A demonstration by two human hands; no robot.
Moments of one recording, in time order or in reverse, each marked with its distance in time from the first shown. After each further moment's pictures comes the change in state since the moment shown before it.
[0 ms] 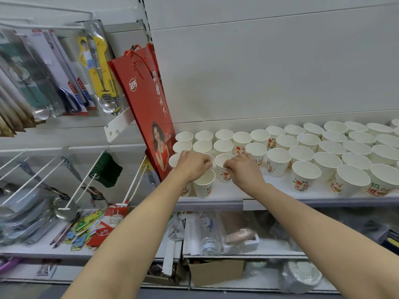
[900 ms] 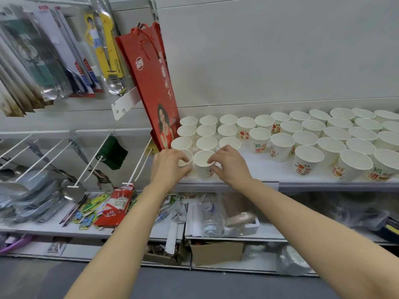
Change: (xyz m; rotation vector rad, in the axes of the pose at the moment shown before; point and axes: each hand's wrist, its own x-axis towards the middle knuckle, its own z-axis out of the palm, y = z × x) left_hand -0.092 -0.036 0.012 -0.129 0.293 -0.222; right_hand -0.020 -0.050 0.013 0.303 0.112 -0.090
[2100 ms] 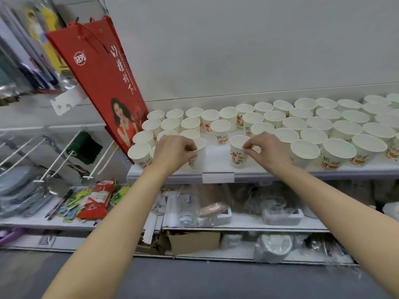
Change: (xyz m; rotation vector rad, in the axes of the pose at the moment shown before) left_hand 0.013 0.147 0.012 0.022 -0.087 0.098; right_hand -0.077 0.146 -0.141 -0.061 -0.034 0.184
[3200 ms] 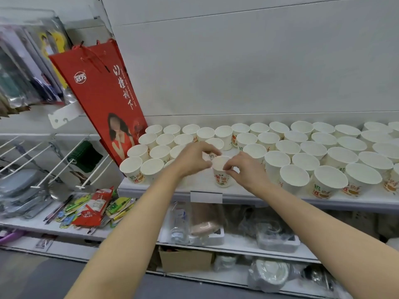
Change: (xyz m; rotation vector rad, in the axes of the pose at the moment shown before) left_hand 0.054 0.056 0.028 -0.275 -0.142 0.099; right_hand 0.018 0.000 0.011 0.056 -0.094 -0.127
